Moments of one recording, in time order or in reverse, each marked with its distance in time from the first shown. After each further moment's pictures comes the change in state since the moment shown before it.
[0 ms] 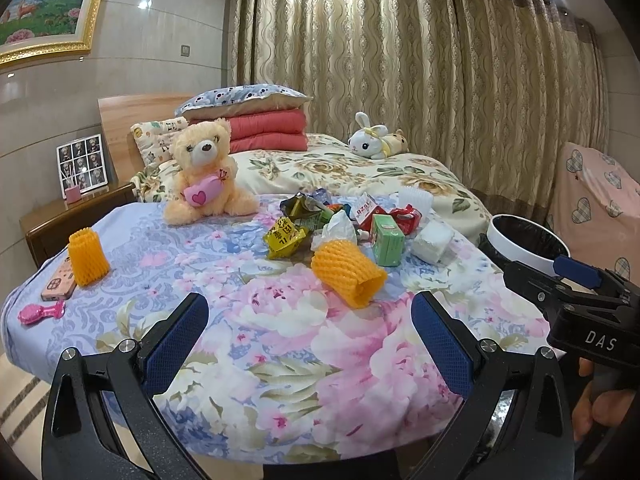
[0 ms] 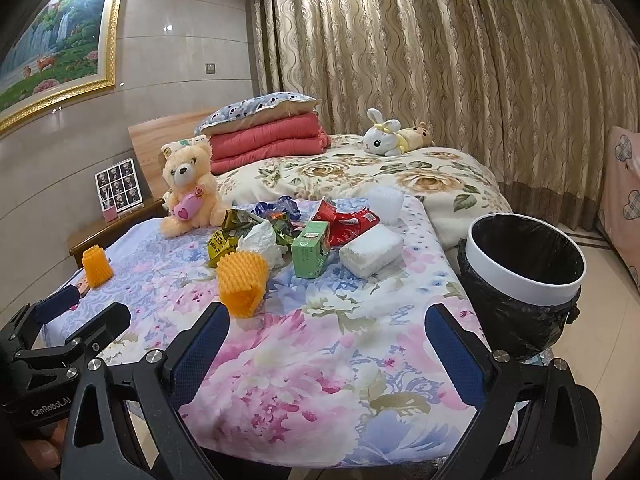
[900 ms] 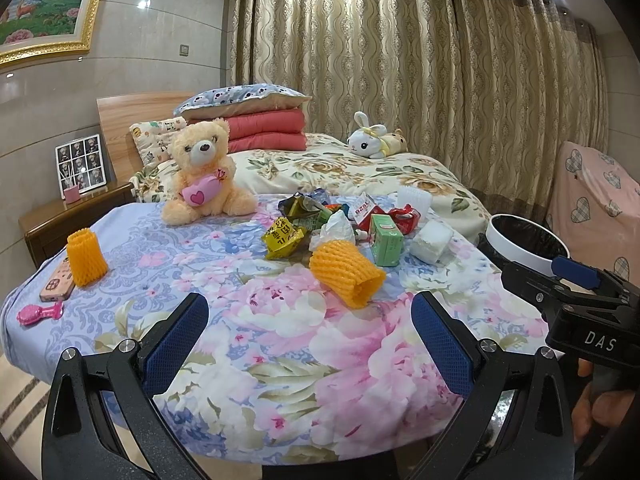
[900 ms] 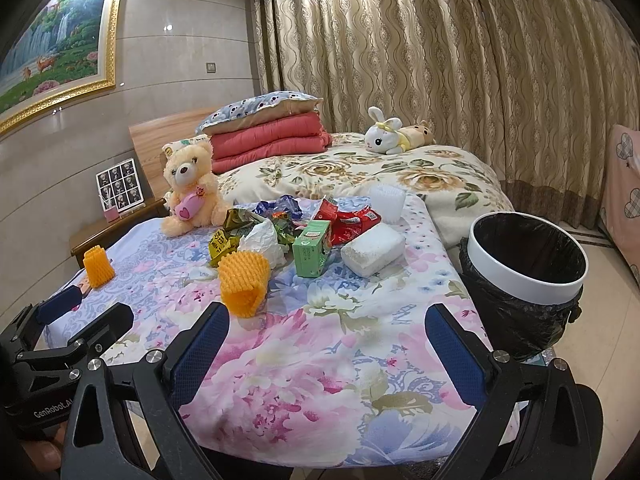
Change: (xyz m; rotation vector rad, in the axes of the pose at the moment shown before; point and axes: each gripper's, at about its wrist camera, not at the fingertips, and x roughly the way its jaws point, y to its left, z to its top) left arm 0.000 0.000 0.000 -0.001 0.000 -0.001; right arm 0.001 0.000 0.000 0.002 0.007 0.004
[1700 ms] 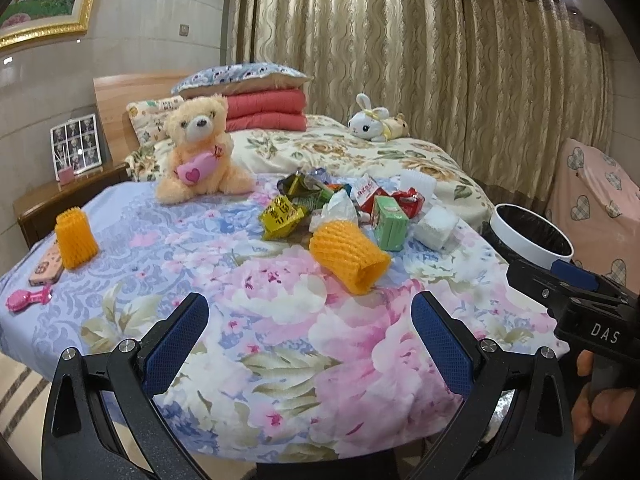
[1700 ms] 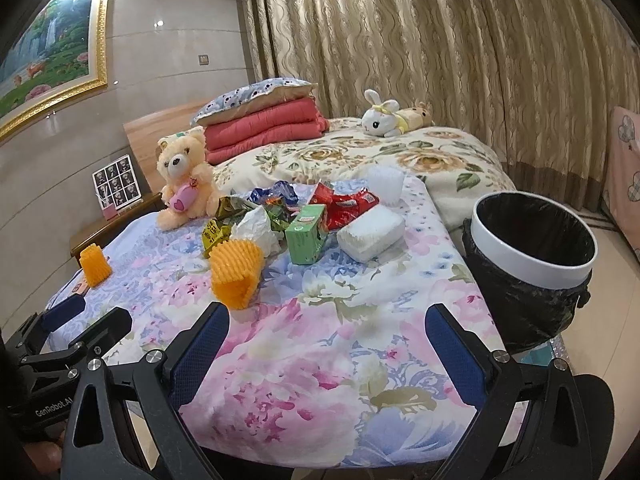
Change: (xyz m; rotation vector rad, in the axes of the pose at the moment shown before) left arm 0.021 0.004 -0.004 -0.032 0.081 -0.019; right arm 0.018 -0.012 -0.003 0.045 0.062 0.017
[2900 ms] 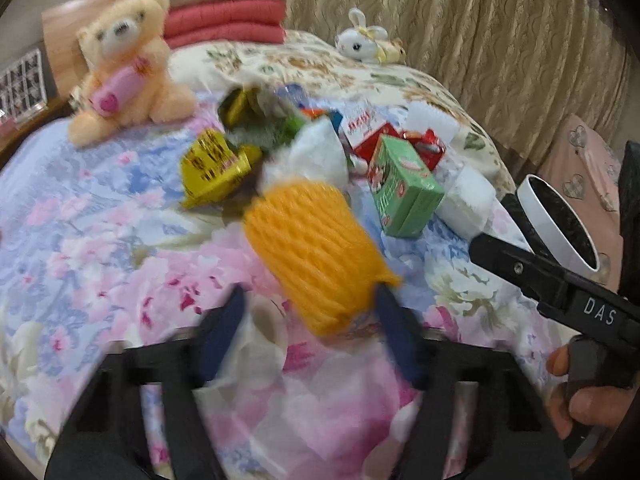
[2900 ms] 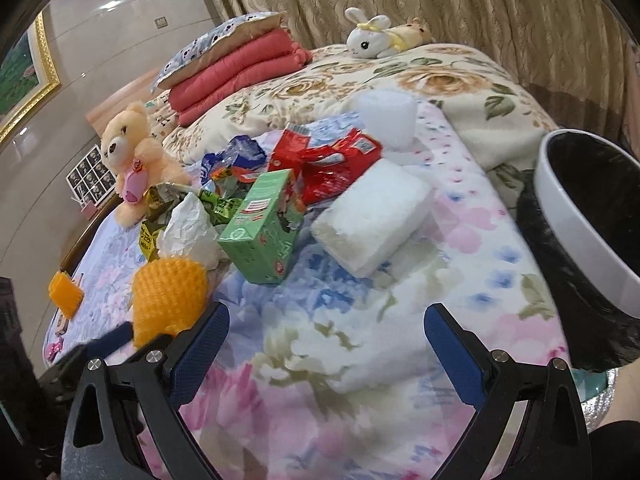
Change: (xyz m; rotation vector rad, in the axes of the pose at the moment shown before) left arm 0.154 -0.010 0.028 -0.052 0.329 -0.128; right arm 0.132 -0.032 0.037 0.137 0.269 0.058
